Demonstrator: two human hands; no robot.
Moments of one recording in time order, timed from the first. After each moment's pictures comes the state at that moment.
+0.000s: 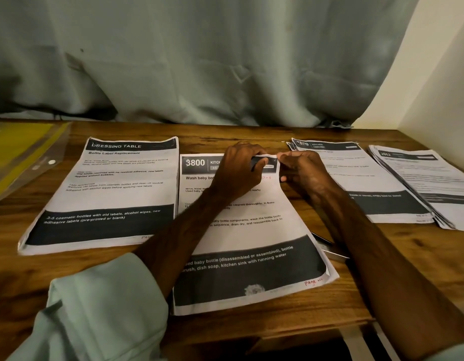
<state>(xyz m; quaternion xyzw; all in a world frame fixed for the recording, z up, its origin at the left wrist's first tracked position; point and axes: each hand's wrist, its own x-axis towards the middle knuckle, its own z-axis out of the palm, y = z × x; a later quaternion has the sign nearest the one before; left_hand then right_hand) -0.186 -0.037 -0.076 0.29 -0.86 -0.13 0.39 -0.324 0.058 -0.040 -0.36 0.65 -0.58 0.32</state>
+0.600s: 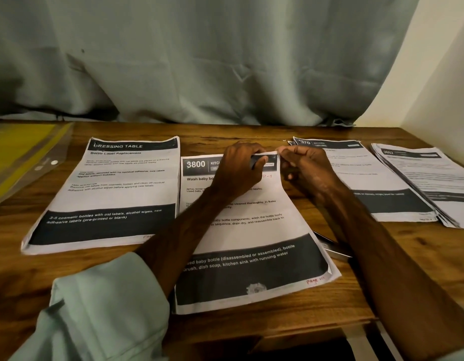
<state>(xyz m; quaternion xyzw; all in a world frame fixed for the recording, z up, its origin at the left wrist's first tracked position) -0.184 -0.036 -0.075 0.28 -0.85 -0.15 0.42 -0.332 0.059 -0.042 -0.41 0.66 -0.56 0.29</state>
